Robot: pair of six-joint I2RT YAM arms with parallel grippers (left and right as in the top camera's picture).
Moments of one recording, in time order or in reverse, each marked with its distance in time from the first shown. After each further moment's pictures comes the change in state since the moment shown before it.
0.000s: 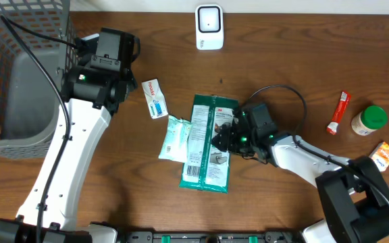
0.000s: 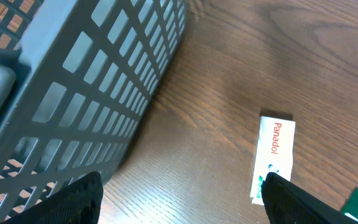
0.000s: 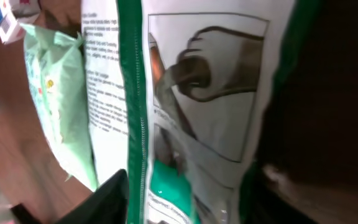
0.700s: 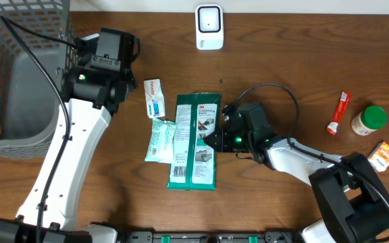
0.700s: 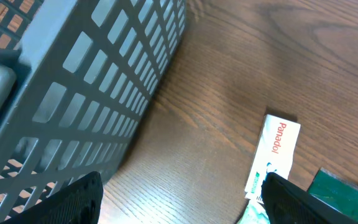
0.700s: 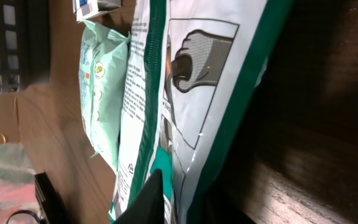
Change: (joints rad) left arm 0.000 0.000 0.000 0.000 0.000 0.000; right arm 0.028 0.024 -0.028 0.215 -0.142 -0.068
